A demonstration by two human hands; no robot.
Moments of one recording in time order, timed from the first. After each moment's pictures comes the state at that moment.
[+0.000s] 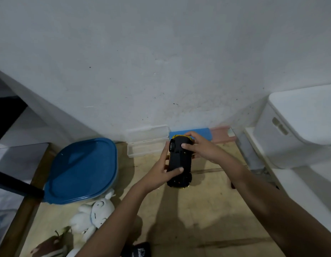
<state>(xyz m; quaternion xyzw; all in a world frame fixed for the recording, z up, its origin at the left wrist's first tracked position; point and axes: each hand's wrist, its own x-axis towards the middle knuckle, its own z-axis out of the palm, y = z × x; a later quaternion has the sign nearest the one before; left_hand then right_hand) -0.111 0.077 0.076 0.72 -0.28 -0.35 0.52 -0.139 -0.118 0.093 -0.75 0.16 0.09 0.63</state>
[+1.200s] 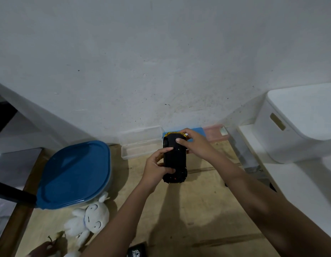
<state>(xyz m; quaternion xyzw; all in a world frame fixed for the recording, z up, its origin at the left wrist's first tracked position) -0.119 0.054 0.072 0.68 -0.11 -0.27 0.67 -0.140 -0.118 0.097 -0.82 0.18 -0.03 0.55</state>
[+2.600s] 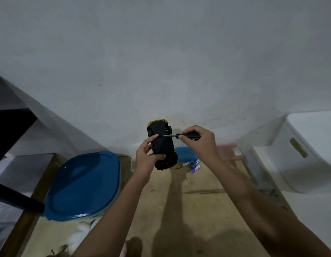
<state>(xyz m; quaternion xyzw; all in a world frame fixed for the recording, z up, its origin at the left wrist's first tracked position) -0.041 0.059 0.106 0.67 -0.02 -0.16 0.73 -0.094 -0.103 0.135 -0.78 0.14 -0.25 0.56</state>
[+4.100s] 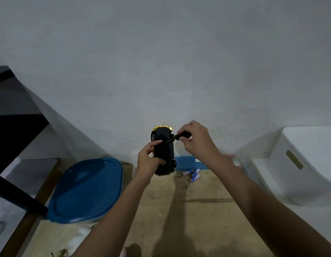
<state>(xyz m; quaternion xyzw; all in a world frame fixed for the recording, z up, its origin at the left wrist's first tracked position) -0.054 0.056 0.142 0.71 -0.04 -0.14 0.69 -0.094 -0.098 0.193 -0.92 0.05 -0.21 0.33</state>
